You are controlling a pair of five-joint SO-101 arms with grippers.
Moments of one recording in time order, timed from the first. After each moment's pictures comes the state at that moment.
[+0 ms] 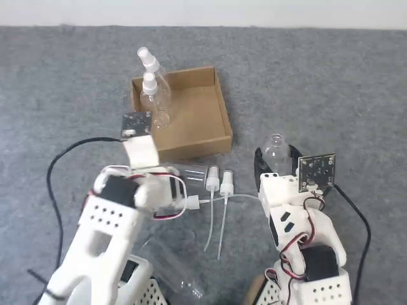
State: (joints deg) left arm 12.3 -45.7 54.1 77.2 30.4; right arm -14.7 -97.4 80.9 46.3 -5.0
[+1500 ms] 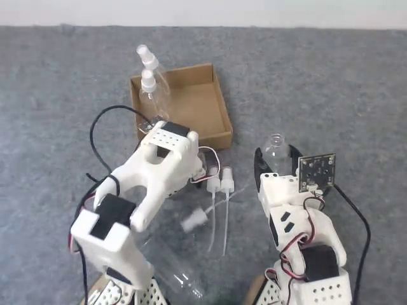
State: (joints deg) left arm 15.6 13.6 25.7 77.1 62.6; right arm -14.7 -97.4 80.9 46.3 -5.0
